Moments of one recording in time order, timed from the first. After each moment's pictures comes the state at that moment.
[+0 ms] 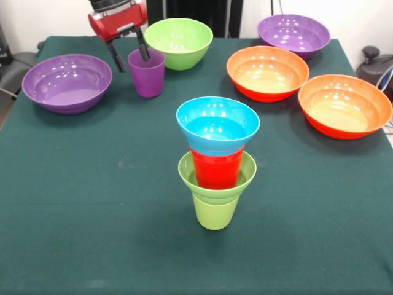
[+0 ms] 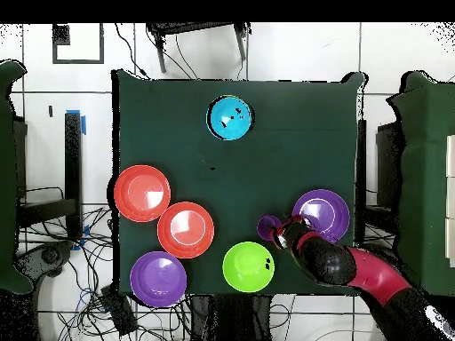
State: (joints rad) arm -1.18 -0.55 0.57 2.07 -0.51 0.25 0.88
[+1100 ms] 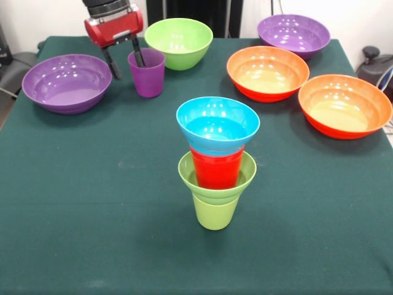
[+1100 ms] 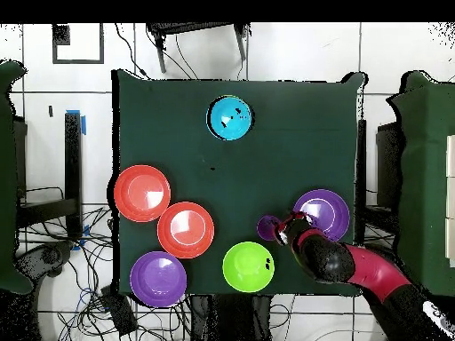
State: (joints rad) arm -1.16 -0.52 0.55 2.03 -0.55 0.21 0.88
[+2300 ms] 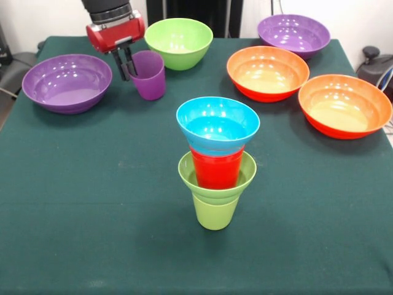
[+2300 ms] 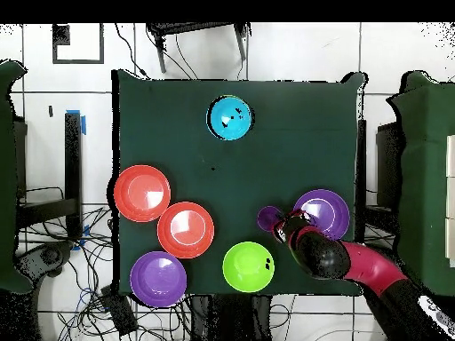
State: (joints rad) arm -1.12 -0.52 0.52 2.01 -0.55 0.19 0.88
